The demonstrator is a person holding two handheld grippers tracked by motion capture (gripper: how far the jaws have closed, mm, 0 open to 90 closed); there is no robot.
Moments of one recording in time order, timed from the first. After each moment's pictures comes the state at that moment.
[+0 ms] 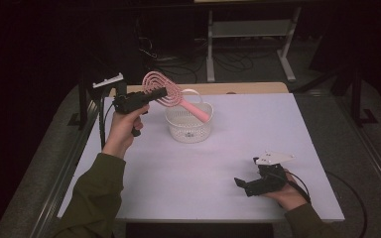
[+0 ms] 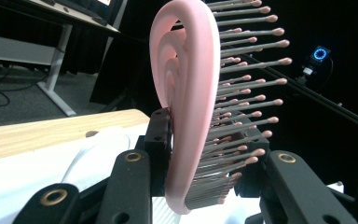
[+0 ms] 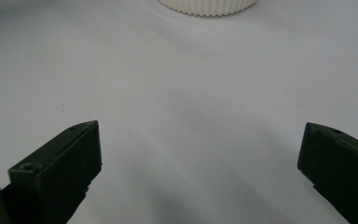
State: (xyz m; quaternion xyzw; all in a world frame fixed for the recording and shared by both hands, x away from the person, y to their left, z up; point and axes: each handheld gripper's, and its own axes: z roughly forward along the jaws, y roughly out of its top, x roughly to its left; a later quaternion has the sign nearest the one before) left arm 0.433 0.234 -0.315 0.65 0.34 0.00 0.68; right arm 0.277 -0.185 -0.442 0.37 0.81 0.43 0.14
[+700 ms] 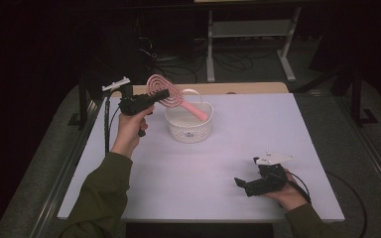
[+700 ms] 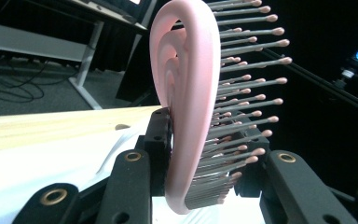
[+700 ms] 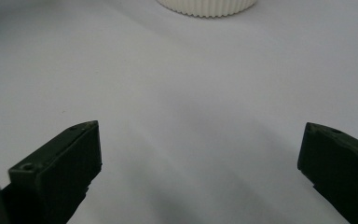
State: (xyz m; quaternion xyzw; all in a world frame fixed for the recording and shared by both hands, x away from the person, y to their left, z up) left arm 0.447 0.227 -0.340 0.64 0.39 0.03 0.66; right arm 0.276 -0.186 -0.441 0.37 0.81 0.43 0.14
